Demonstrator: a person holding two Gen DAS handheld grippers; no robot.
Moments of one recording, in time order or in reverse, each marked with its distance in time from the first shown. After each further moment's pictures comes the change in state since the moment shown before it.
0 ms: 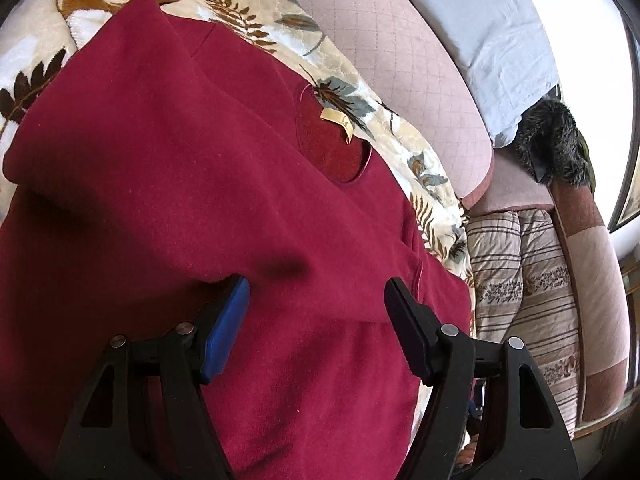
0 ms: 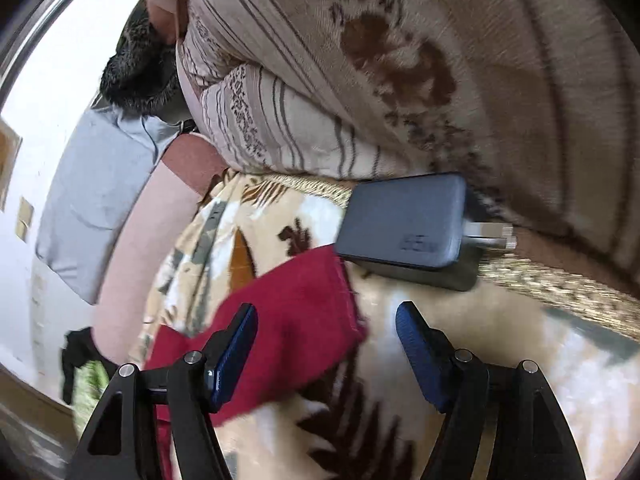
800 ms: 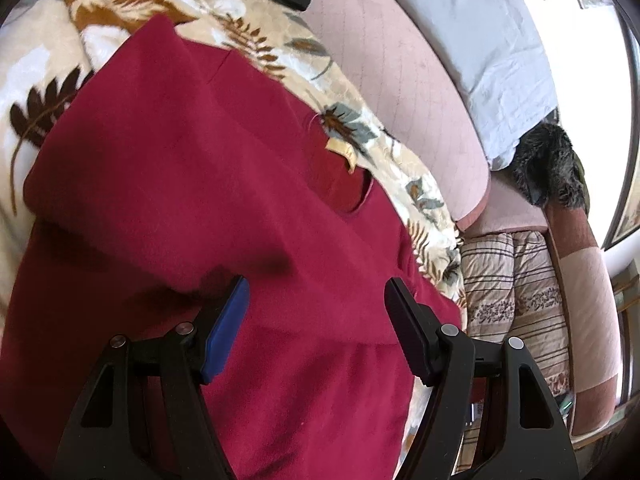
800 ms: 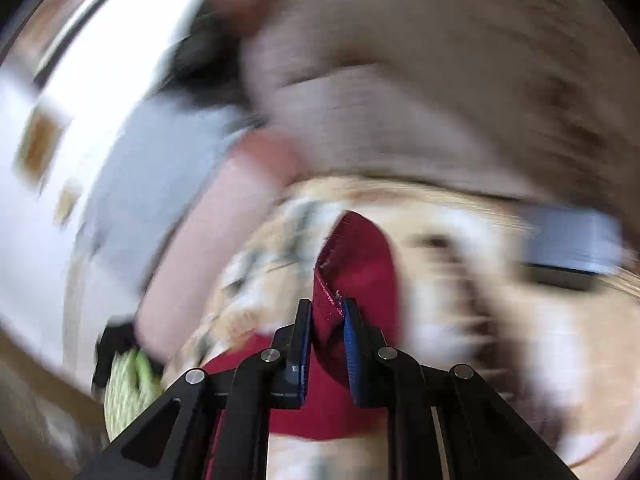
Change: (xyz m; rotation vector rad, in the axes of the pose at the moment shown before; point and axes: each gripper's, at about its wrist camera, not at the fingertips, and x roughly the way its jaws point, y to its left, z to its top) left arm -0.015 0.007 0.016 -0.032 -0.058 -0.029; right arm 0.008 0.165 -0.027 -0.240 -0.003 0.193
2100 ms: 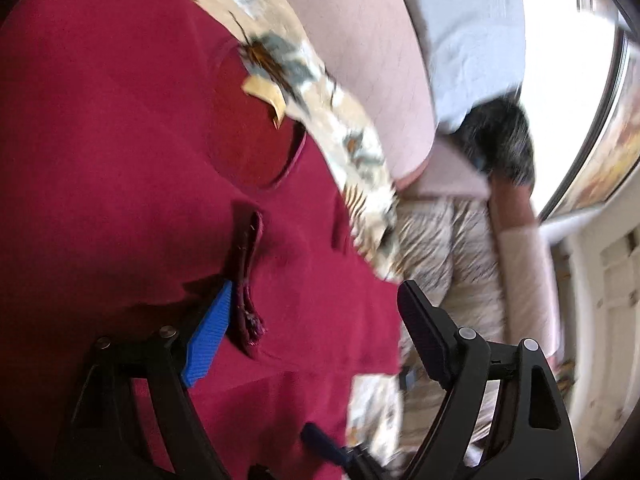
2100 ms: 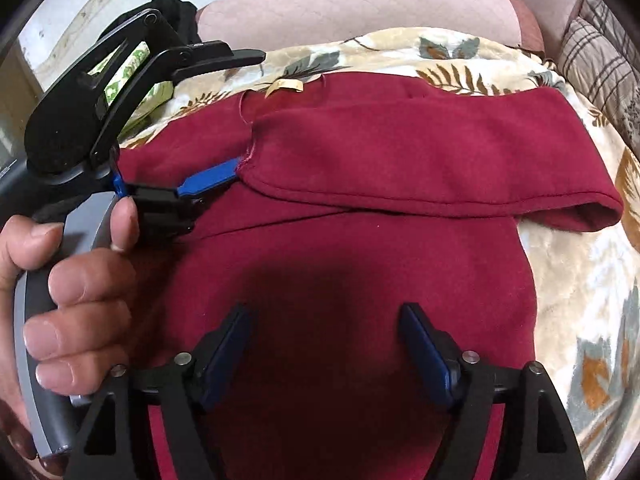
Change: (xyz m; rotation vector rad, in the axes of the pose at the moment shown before) left arm 0.083 -0.017 0.025 0.006 0.271 -0.271; right arm 0.129 0.168 -0.249 -0.549 0.520 -0.225
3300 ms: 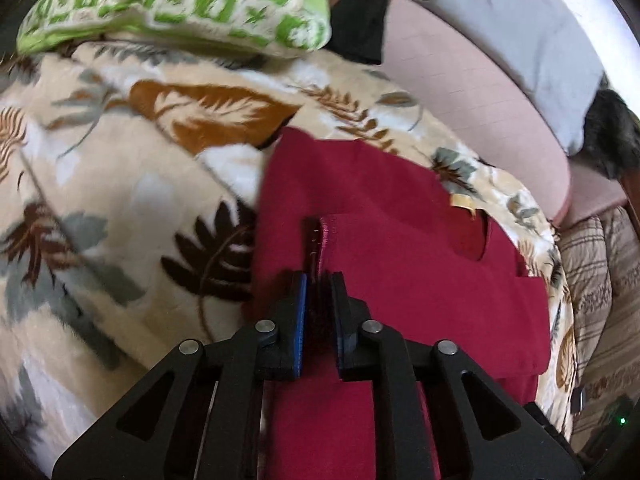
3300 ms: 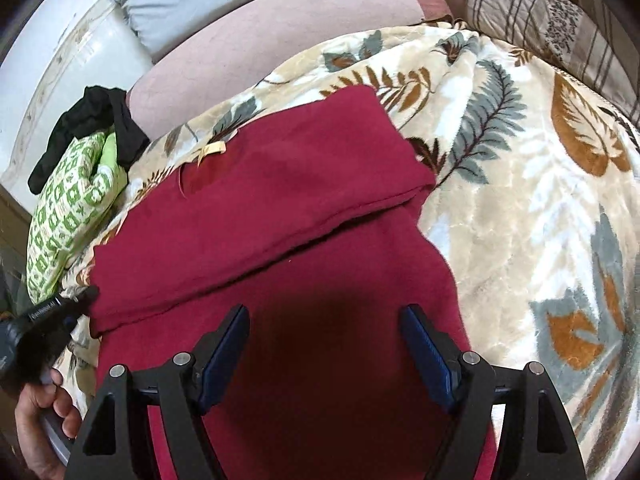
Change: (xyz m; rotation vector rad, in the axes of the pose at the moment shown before) left arm -0.145 0.032 0.003 0.155 -0.336 0.674; right arm -0.027 -0.051 0.004 0.319 -0.120 -0.017
